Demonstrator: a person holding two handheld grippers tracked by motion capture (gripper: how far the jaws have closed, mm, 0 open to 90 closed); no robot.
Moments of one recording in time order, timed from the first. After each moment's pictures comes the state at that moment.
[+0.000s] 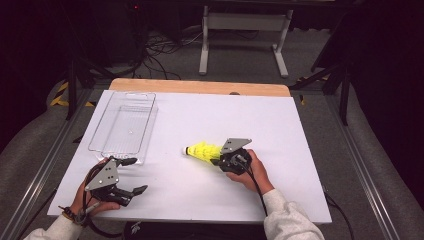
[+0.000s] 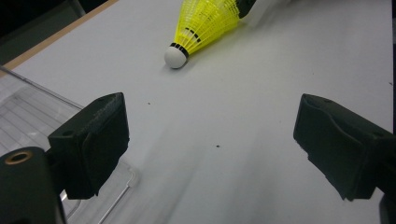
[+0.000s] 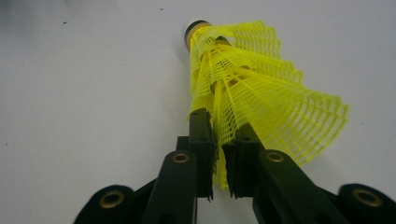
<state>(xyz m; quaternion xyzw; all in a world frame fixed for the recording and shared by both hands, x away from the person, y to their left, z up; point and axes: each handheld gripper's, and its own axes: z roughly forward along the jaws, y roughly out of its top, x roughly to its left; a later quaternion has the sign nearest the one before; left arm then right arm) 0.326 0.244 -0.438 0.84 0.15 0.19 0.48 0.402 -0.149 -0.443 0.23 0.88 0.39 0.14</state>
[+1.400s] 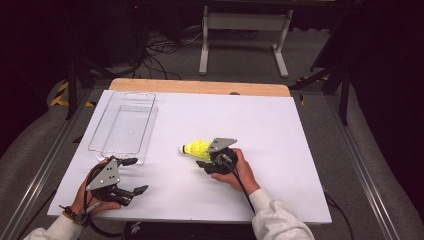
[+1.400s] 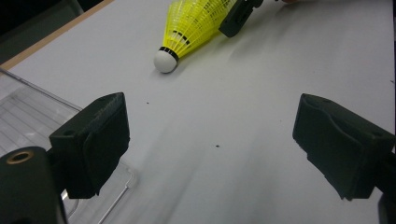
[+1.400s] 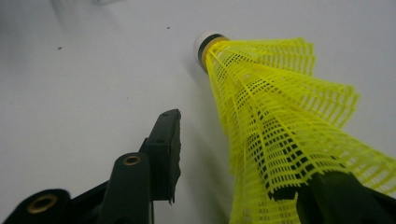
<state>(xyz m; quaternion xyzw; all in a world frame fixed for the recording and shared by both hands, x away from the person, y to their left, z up) 0.327 0.242 -0.439 0.85 0.15 0.19 0.48 0.407 -0.111 -0.451 0.25 0.87 0.40 0.14</state>
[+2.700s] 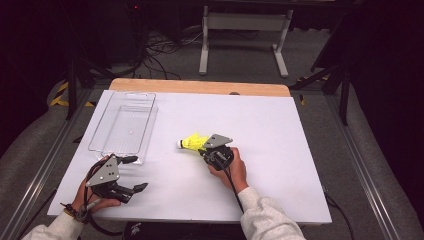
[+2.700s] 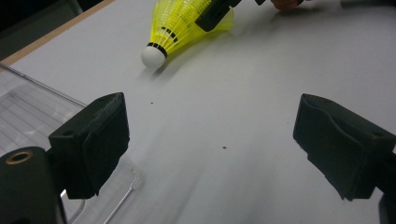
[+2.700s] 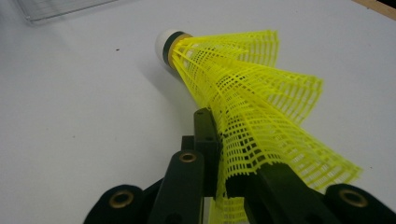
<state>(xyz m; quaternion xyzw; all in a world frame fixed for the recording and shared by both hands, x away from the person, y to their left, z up) 0.336 0.245 -0.441 0.84 0.15 0.18 0.48 0.413 -0.099 -0.452 0.30 0.84 0.39 0.21</state>
